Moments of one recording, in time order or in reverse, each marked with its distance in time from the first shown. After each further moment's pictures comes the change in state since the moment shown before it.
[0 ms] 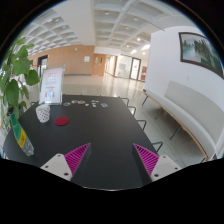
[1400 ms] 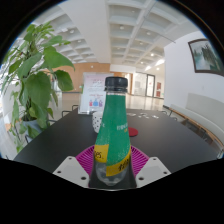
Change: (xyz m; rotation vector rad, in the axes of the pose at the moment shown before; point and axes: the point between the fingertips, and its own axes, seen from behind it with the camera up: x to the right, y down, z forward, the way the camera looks) arm -0.325 0.005 0.039 0.219 -0.163 0.007
